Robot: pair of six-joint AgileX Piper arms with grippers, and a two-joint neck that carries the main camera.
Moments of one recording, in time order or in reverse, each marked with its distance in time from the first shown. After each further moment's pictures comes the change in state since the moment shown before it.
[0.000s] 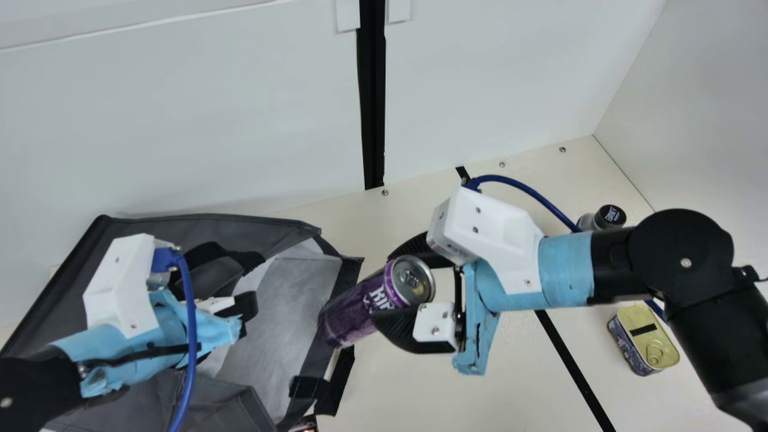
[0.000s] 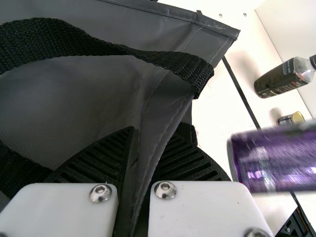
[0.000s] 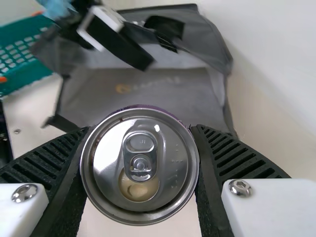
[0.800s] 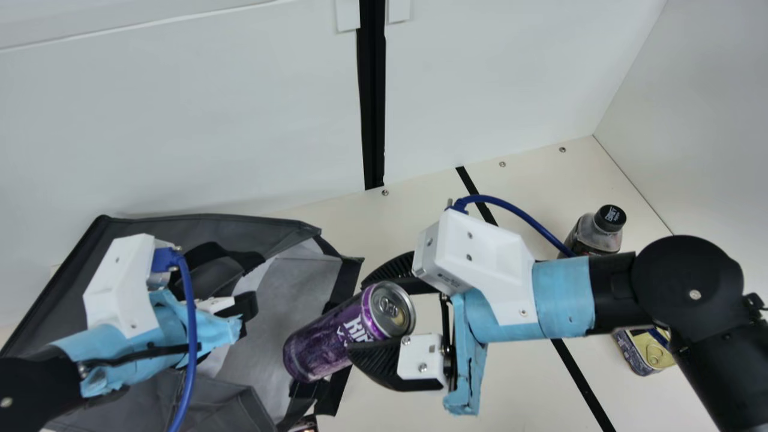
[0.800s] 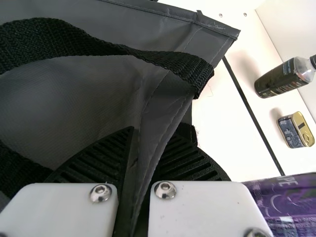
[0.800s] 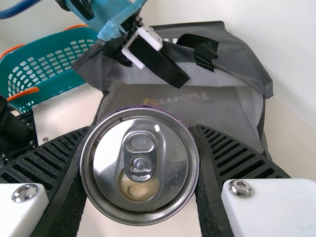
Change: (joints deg) left arm 0.0 0.0 0.0 0.0 0.0 0.0; right arm 3.6 -2.3 2.4 3.8 -0.3 -0.1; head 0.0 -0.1
